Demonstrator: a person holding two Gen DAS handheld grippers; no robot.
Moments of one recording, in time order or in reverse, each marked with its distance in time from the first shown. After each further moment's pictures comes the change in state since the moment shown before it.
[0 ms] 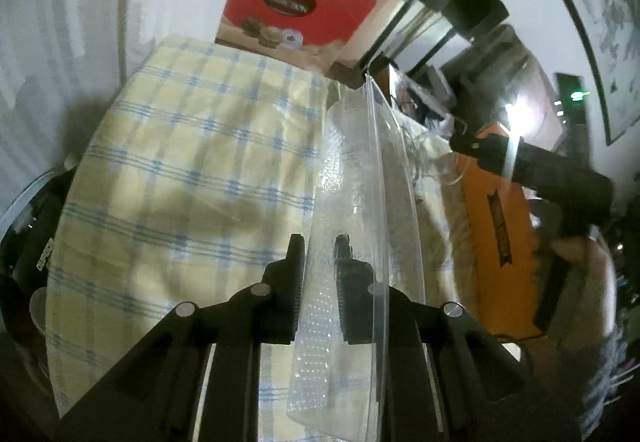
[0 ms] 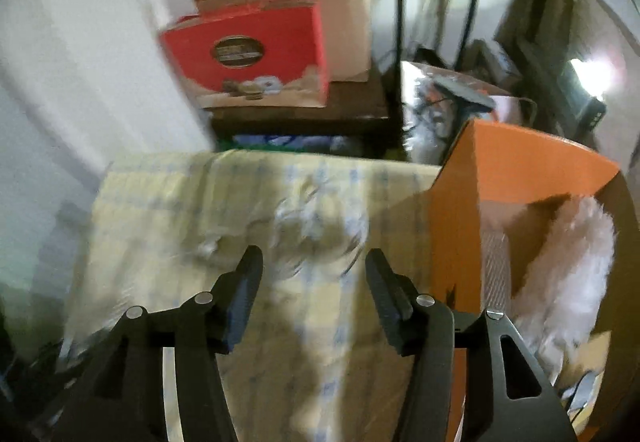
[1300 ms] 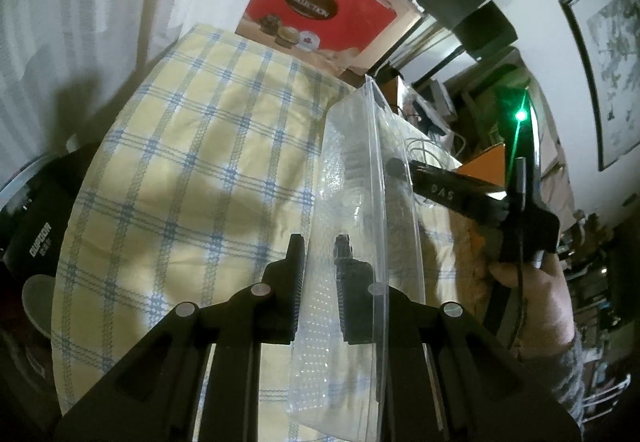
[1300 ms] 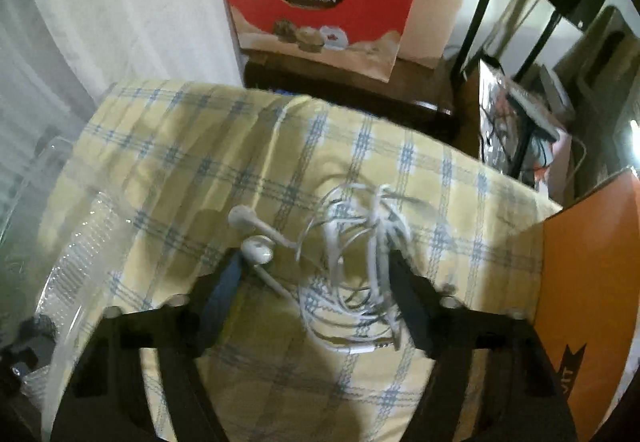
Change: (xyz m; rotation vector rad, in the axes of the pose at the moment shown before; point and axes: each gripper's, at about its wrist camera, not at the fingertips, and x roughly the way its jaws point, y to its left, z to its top) left arm 0.001 0.031 0.003 -0.080 -0.004 -0.041; right arm 0.069 0.083 -0.015 -0.236 0.077 0.040
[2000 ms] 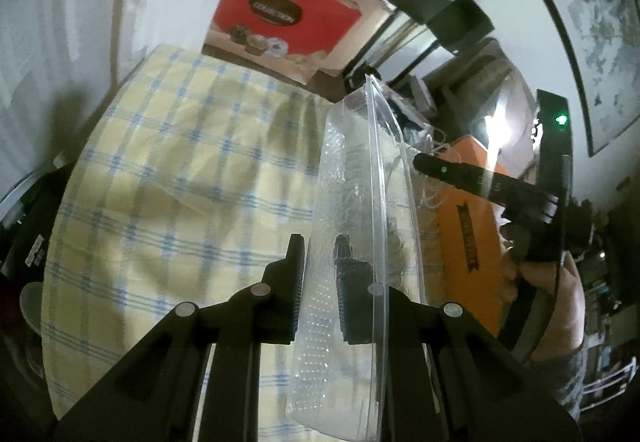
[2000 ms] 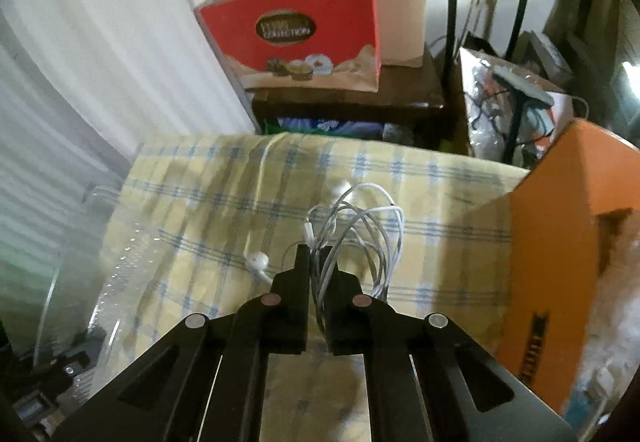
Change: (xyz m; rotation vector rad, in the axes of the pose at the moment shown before) left arm -0.013 -0.046 0.000 0.061 -0.007 -0.033; right arm -0.062 -0.055 -0.010 0.166 -0.072 0.151
